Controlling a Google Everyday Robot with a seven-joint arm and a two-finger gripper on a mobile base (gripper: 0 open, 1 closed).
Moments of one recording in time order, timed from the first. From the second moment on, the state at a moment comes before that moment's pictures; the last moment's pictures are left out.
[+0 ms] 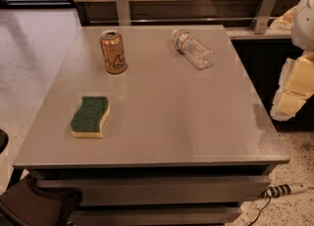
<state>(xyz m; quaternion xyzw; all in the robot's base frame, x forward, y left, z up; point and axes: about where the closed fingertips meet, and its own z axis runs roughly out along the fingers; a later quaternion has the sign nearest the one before) 0.438 -0.214 0.984 -0.60 0.78 -0.04 0.17</state>
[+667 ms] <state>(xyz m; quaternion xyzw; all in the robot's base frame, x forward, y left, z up) 0.477 -0.218 0.992 -0.60 0.78 -0.04 0.17</state>
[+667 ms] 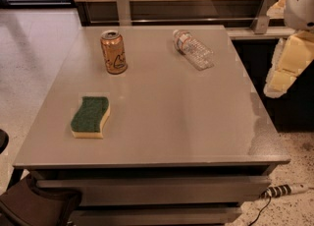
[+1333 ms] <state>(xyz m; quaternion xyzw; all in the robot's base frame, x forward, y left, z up) 0.594 -0.211 0.969 -0.51 0.85 -0.01 0.14</state>
